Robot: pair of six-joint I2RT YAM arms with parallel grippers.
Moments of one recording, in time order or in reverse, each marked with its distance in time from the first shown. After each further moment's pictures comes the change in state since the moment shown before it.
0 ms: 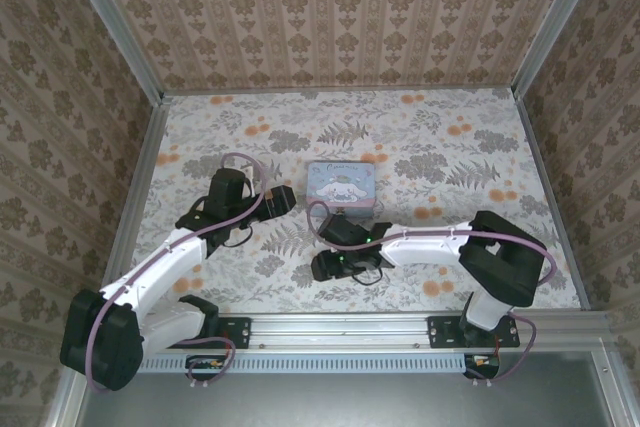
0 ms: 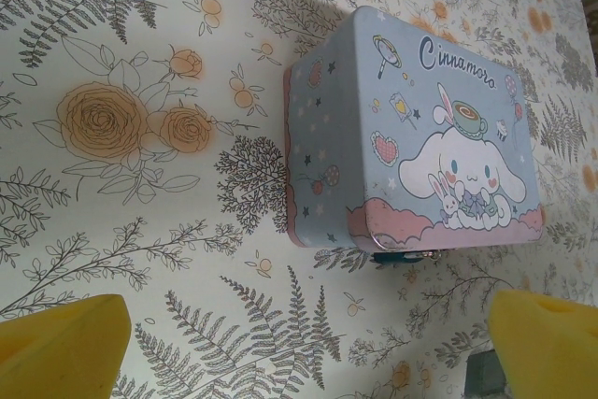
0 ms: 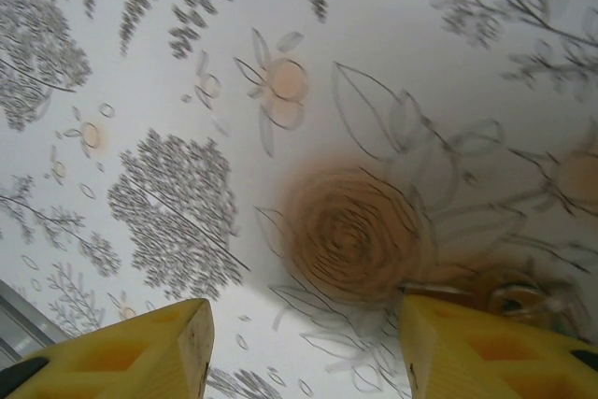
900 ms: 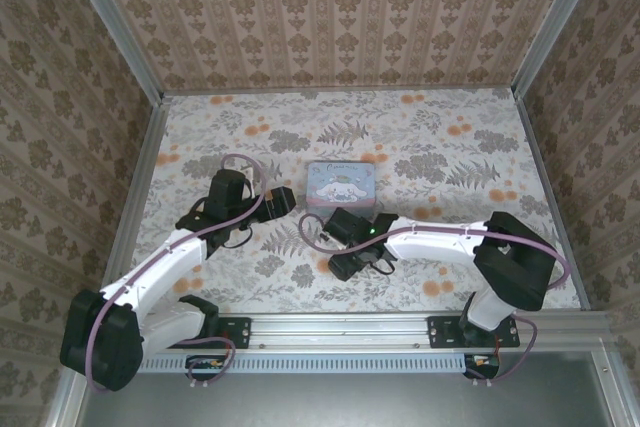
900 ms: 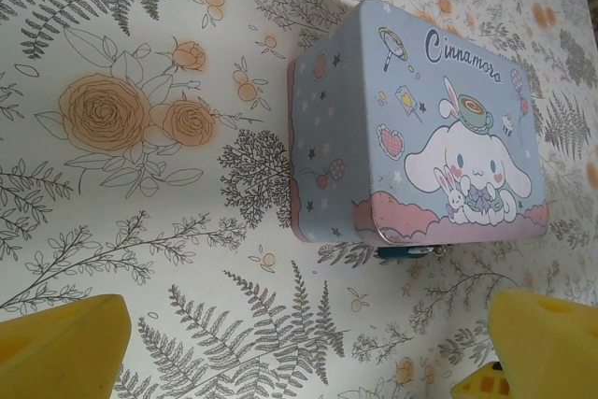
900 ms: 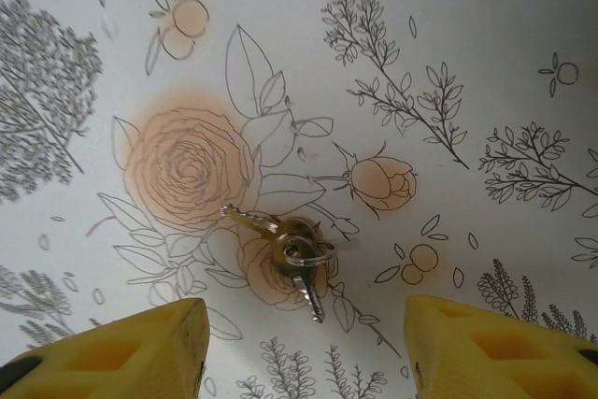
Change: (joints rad) left arm 0.000 -0.002 -0.008 -0.002 0.003 0.000; right arm -0.034 -0.053 0.046 -0.261 0.179 -0.562
